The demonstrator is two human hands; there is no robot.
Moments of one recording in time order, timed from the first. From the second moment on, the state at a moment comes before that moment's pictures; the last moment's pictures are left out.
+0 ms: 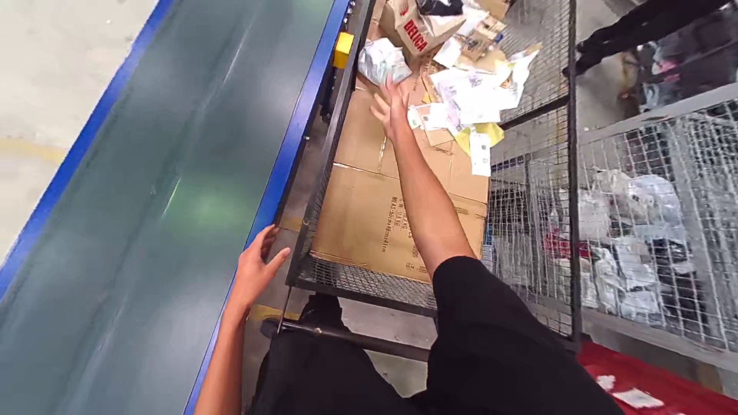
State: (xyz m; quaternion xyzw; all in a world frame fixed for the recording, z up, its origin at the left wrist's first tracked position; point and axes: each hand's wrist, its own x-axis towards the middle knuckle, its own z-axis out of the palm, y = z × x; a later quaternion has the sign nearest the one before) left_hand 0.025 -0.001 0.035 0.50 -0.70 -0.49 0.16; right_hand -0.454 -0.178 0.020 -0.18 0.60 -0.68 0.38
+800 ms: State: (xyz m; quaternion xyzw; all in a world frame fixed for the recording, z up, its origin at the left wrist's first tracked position) left_hand 0.569 0.375 0.011 0.96 -0.17 -0.16 0.15; right_hand -0.011 0.017 -0.015 -0.46 0.73 -0.42 0.29
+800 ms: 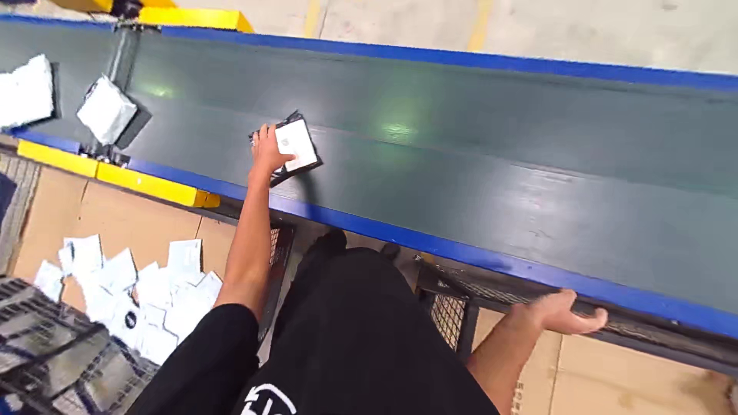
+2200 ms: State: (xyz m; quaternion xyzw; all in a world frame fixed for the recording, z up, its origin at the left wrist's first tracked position) left_hand 0.666 0.557 -0.059 0.81 0.24 -0.08 0.52; right_hand 0.630 0.308 0.005 -0.79 0.14 0.09 0.59
